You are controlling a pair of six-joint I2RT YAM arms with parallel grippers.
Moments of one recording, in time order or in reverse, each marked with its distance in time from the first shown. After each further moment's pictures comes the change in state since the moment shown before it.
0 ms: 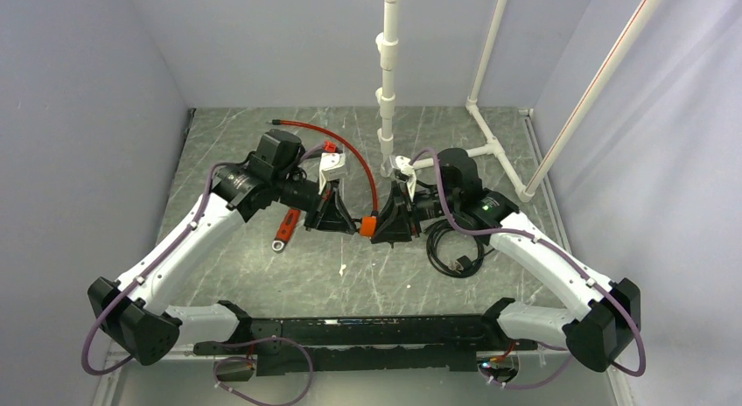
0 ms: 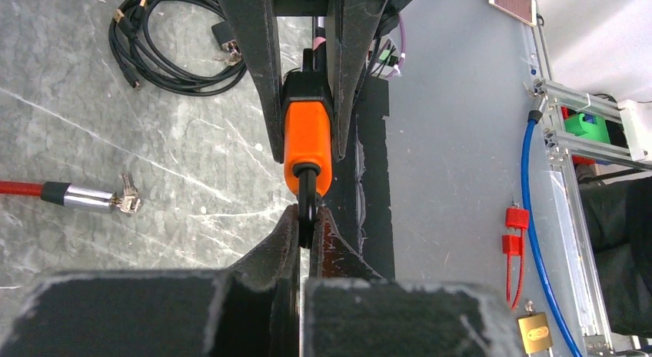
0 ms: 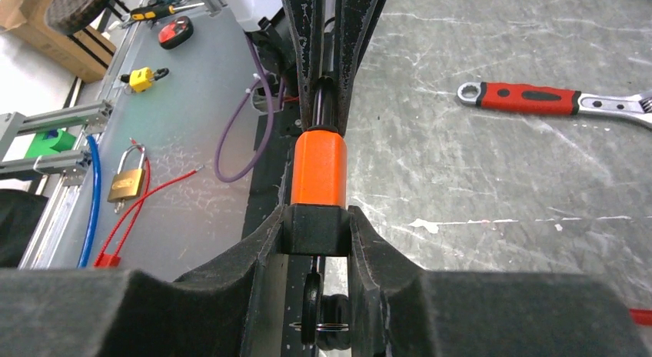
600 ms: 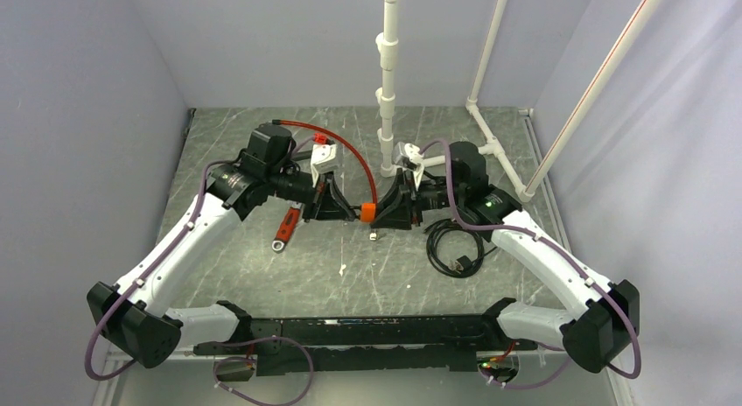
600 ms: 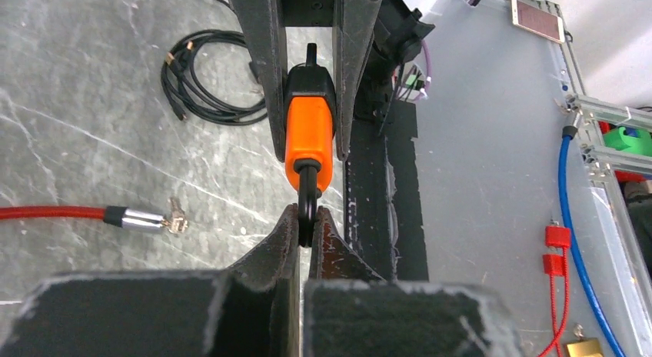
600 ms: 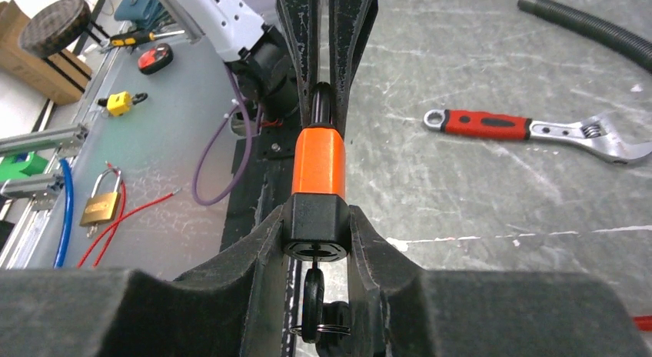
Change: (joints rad) left arm 0.063 -0.017 -0.015 0.077 0.024 0.027; right arm -0.061 0.004 0.001 0.095 0.004 0.033
